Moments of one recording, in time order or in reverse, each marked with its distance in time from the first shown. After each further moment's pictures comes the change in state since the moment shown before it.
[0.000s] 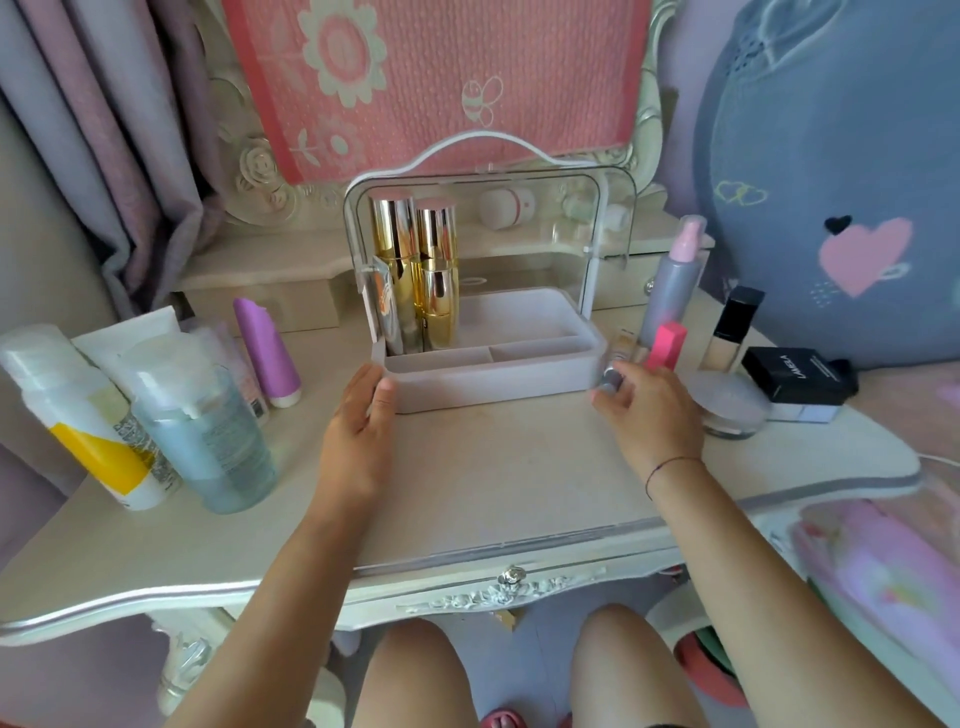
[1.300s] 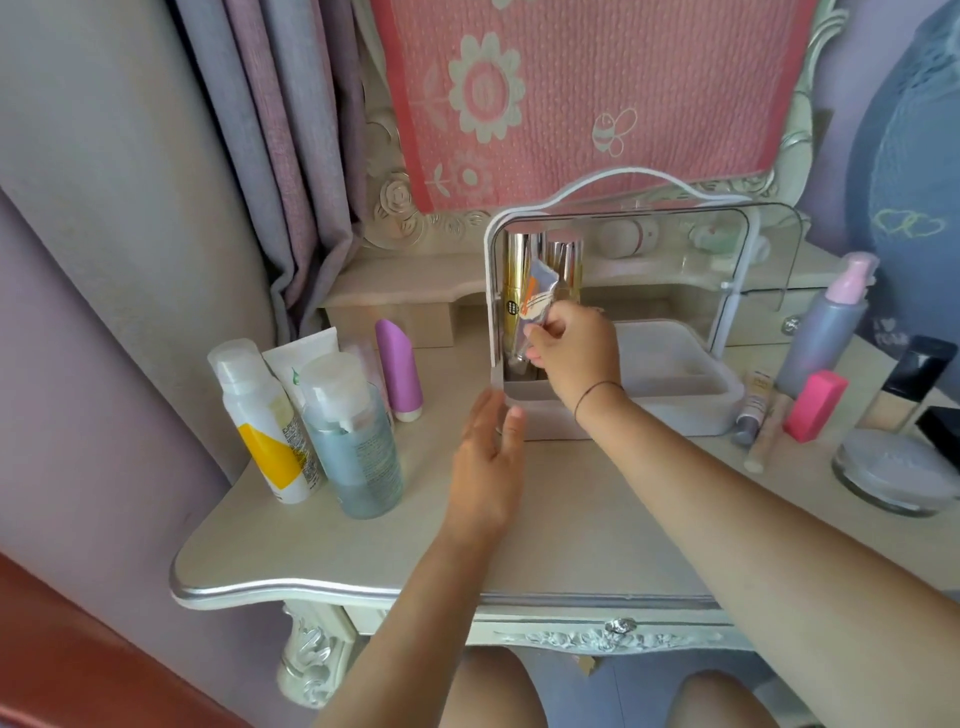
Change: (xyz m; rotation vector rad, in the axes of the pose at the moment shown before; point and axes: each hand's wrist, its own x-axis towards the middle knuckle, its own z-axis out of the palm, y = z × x) left_hand 0.004 -0.001 0.004 0.050 -0.005 -0.028; right_hand 0.040 -0.179 0.071 0.556 -0.174 -0.184
